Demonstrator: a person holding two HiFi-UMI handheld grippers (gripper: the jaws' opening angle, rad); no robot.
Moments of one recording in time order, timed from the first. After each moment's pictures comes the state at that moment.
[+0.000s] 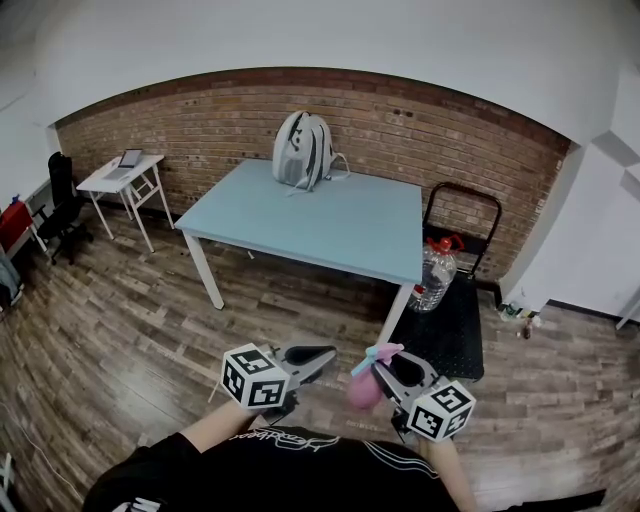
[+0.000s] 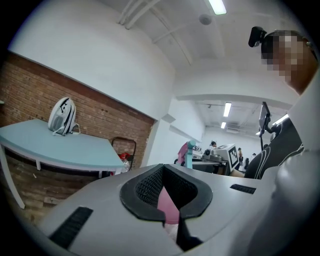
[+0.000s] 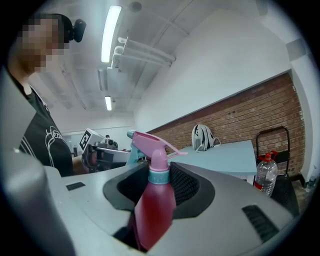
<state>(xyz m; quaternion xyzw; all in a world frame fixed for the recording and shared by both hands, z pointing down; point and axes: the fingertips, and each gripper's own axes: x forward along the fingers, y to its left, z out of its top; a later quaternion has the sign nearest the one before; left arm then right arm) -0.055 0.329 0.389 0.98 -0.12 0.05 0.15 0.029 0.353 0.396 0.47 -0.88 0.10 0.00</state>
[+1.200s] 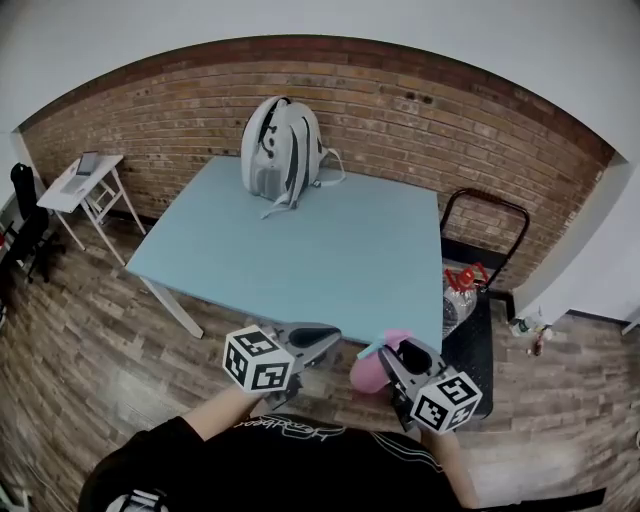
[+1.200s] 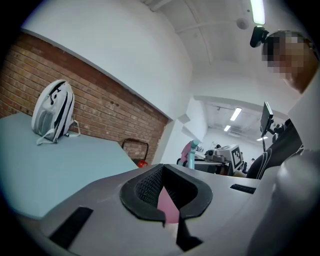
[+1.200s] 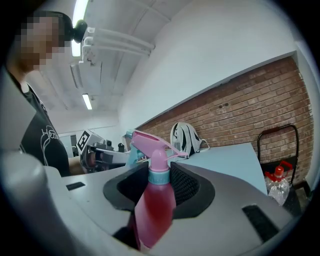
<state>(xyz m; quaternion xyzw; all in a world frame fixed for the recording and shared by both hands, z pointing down) 0.052 -0.104 0.409 0.98 -0.10 0.07 0.18 0.137 -0.070 0.410 0.52 -0.85 0.13 0.01</state>
